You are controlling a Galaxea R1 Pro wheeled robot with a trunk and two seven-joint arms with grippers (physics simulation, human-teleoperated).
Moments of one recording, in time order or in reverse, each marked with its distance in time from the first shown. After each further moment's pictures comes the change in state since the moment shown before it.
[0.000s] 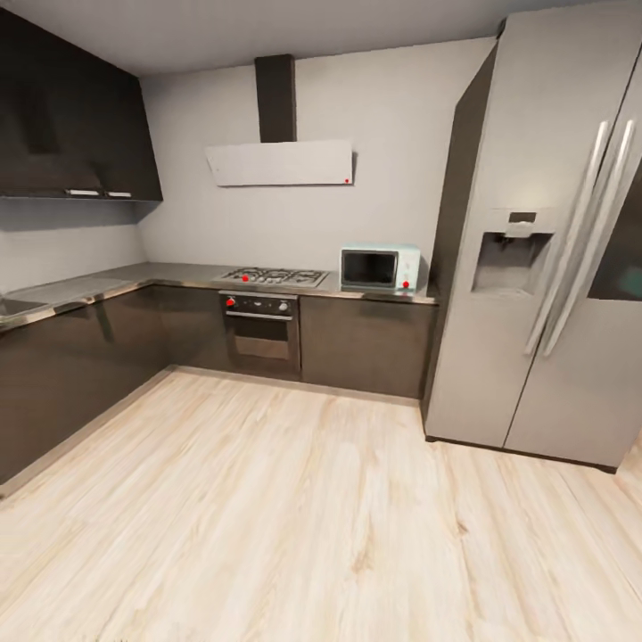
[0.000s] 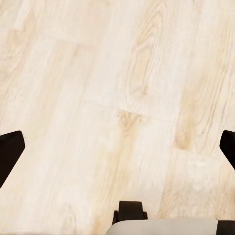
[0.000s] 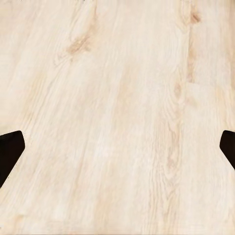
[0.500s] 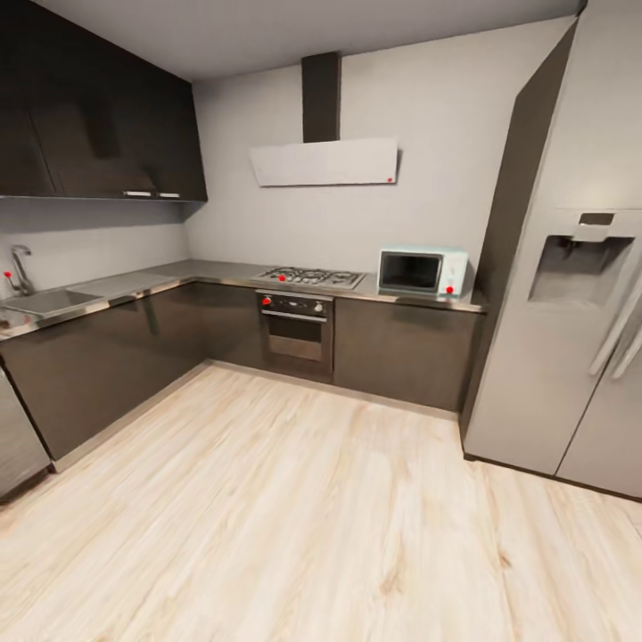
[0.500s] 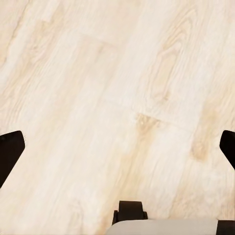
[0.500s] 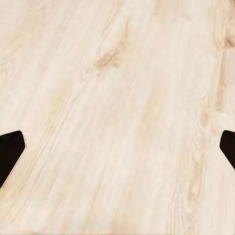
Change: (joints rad) left arm 0.000 0.000 0.000 0.000 0.000 0.000 0.000; right arm 0.000 0.000 0.000 0.000 0.000 0.000 0.000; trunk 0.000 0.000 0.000
